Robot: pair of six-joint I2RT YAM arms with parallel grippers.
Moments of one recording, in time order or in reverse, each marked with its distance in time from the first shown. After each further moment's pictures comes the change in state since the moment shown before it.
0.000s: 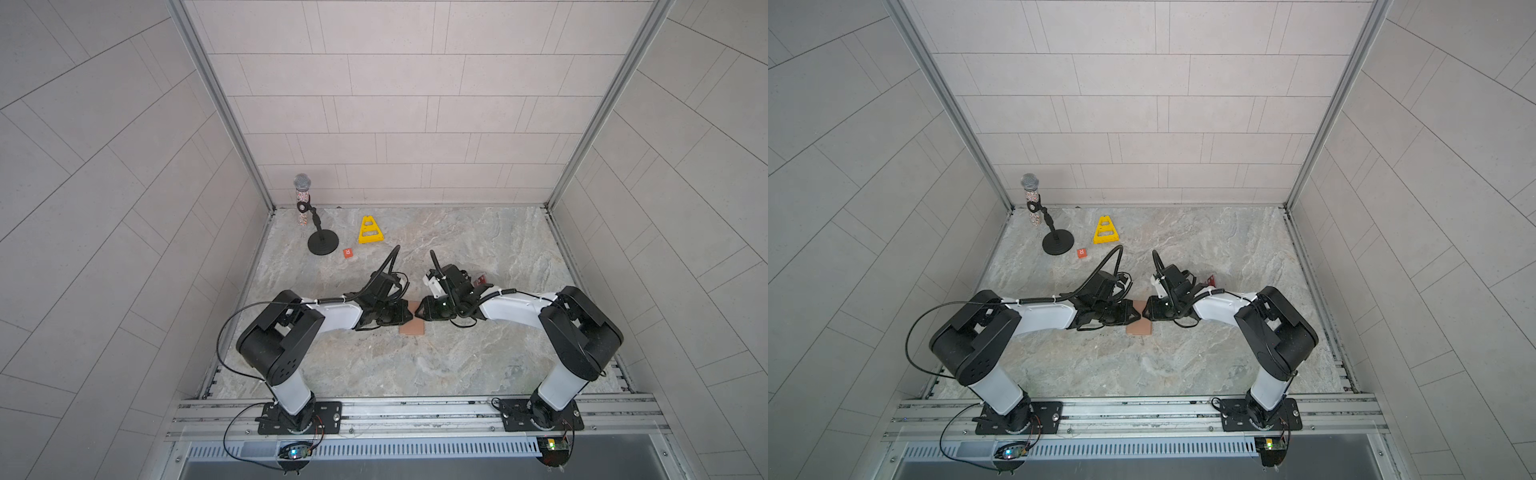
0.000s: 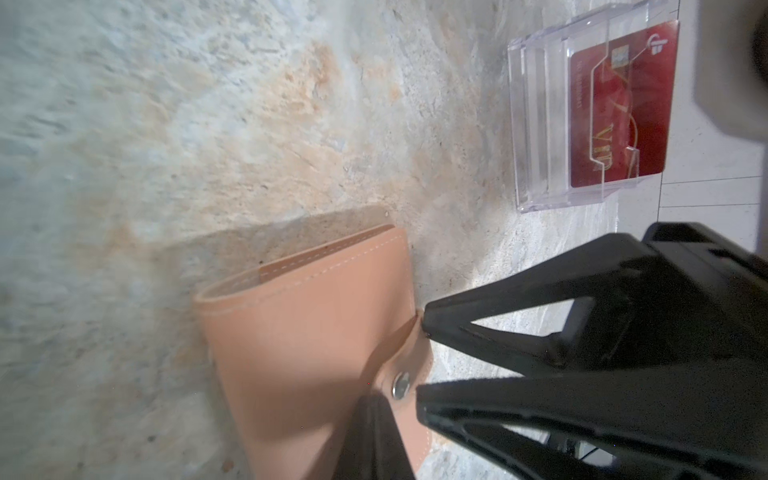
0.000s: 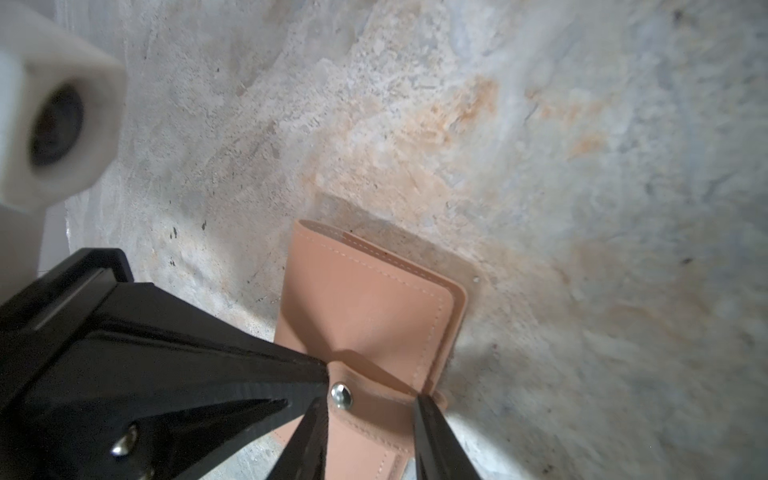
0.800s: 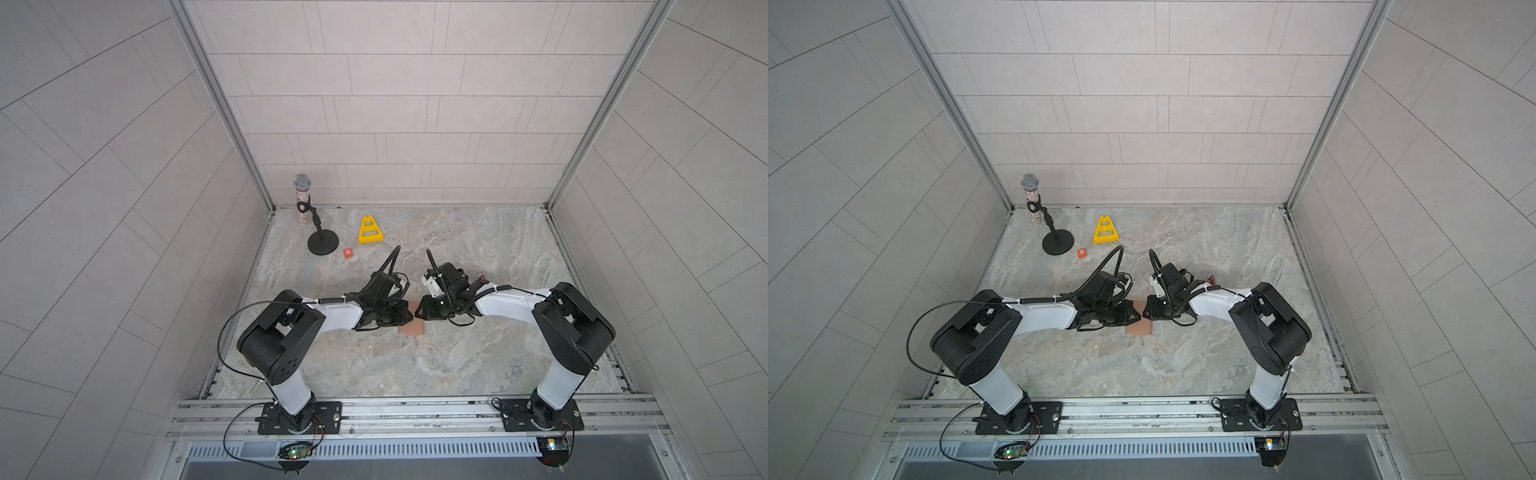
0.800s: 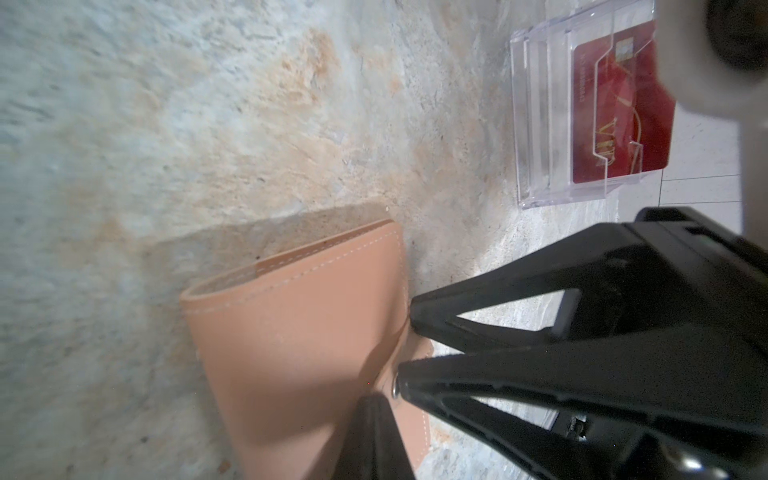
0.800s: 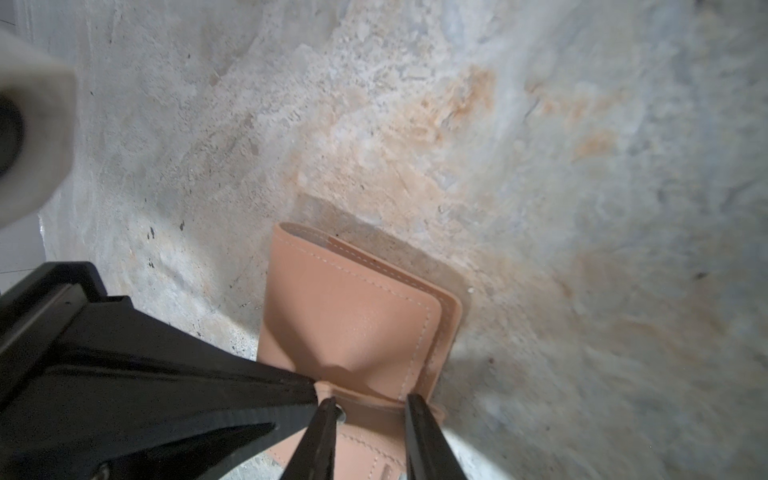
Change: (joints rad) left arm 0.000 0.002 0.000 -0.003 -0.003 0.000; right arm 0.002 0.050 0.051 -0.045 0.002 -0.012
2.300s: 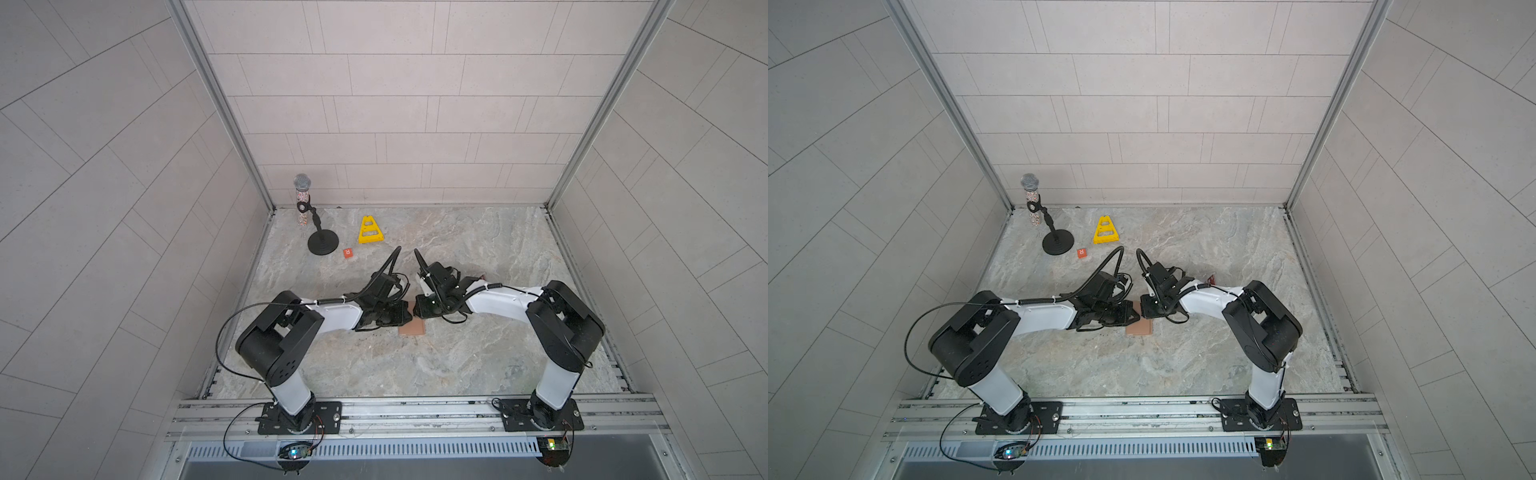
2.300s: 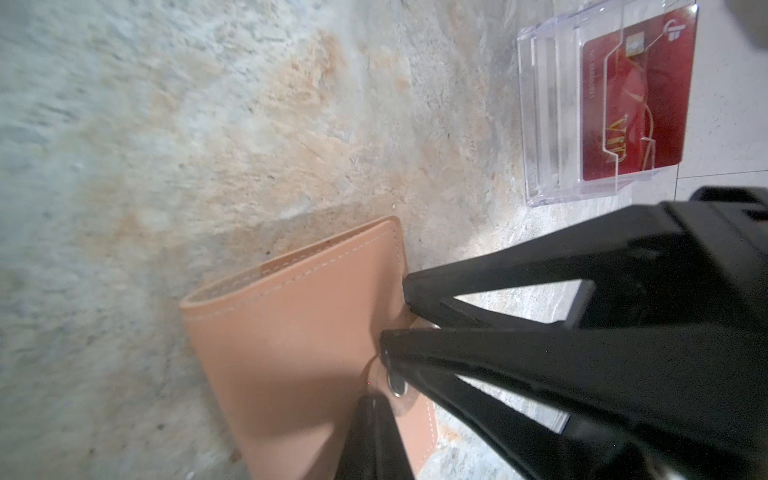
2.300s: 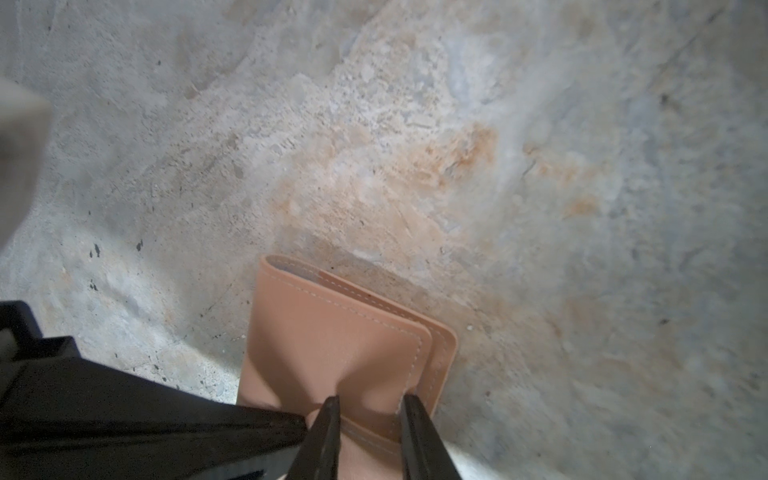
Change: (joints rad) left arm 0.000 -0.011 0.000 -0.025 -0.038 0.019; right arm 0.063 0.040 0.100 -0.104 0.160 -0.037
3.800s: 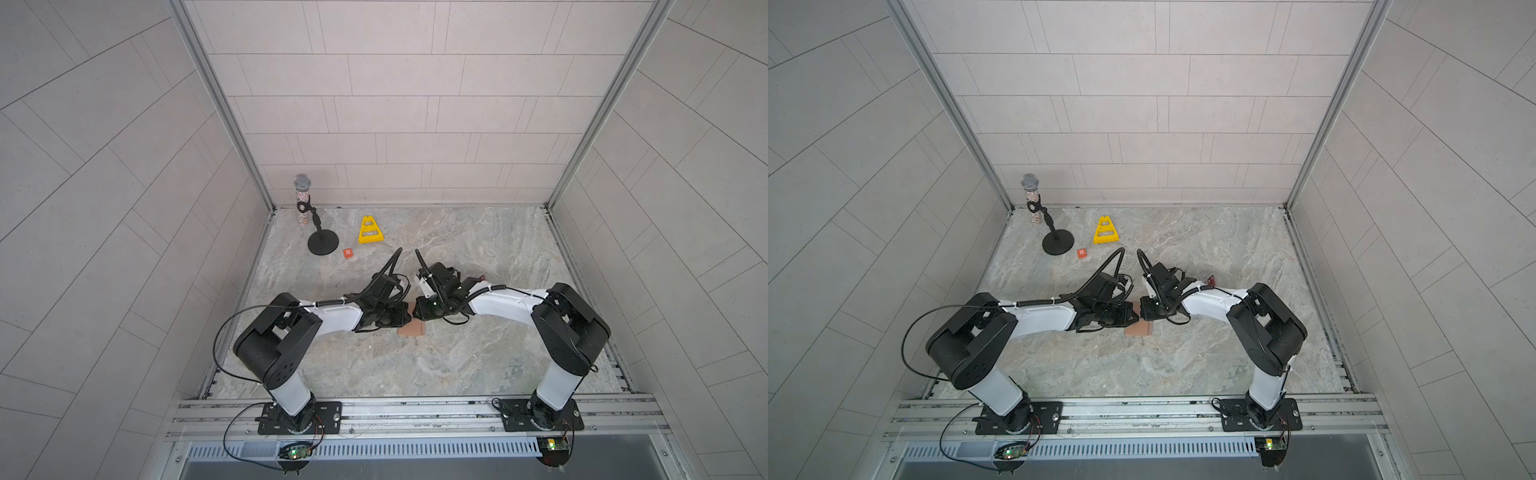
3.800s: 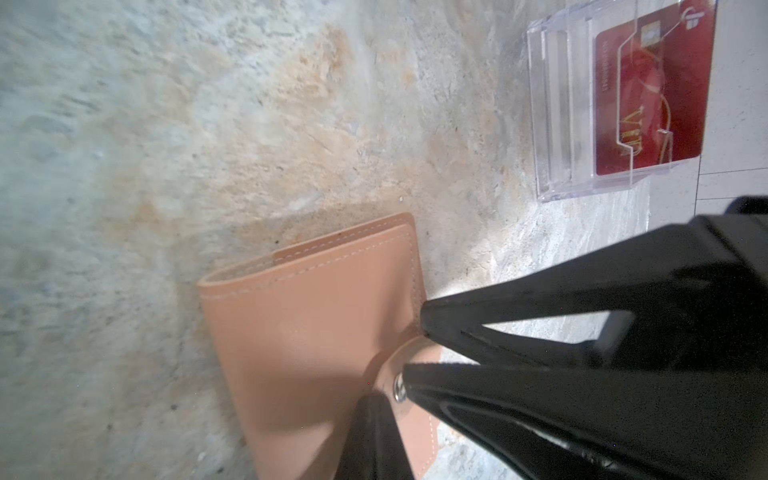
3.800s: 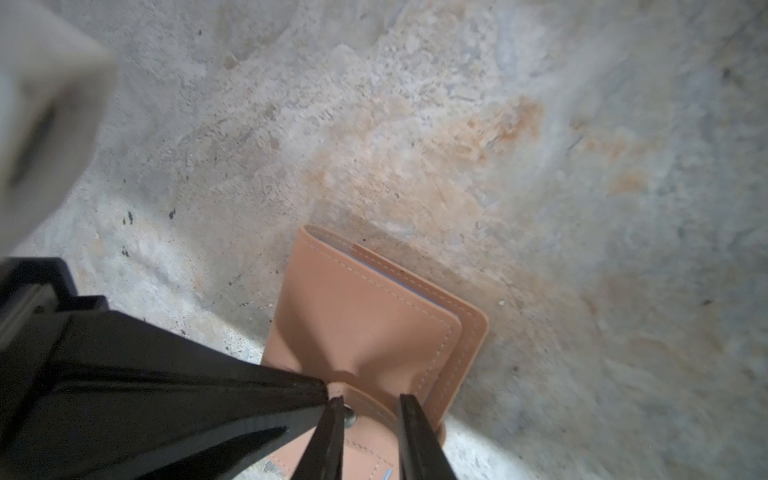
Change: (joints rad) left arm -0.008 -0.017 -0.002 -0.029 -0.038 0.008; right arm 0.002 -0.039 -0.016 -0.004 -0.064 -0.027
